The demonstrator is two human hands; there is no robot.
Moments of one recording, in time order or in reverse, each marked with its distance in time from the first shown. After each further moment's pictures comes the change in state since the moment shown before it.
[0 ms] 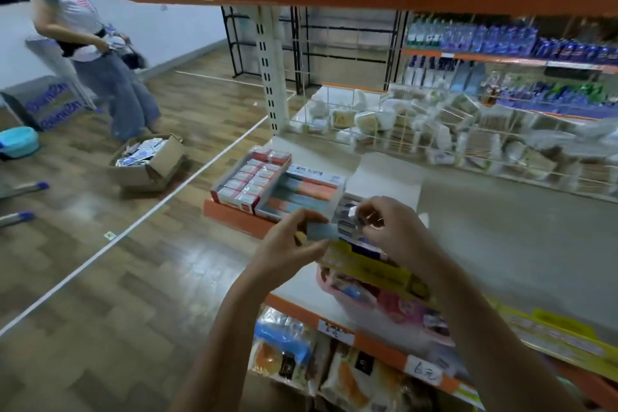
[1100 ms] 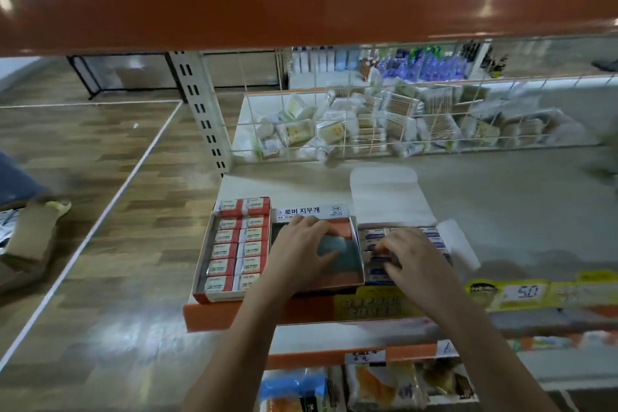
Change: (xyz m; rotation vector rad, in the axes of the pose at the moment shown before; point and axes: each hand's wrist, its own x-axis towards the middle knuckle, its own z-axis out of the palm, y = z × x) left_hand 0.142 -0.067 -0.042 0.628 -0.393 0.367; right_hand 0.024 -0.010 0.067 -0.432 0.174 0.353
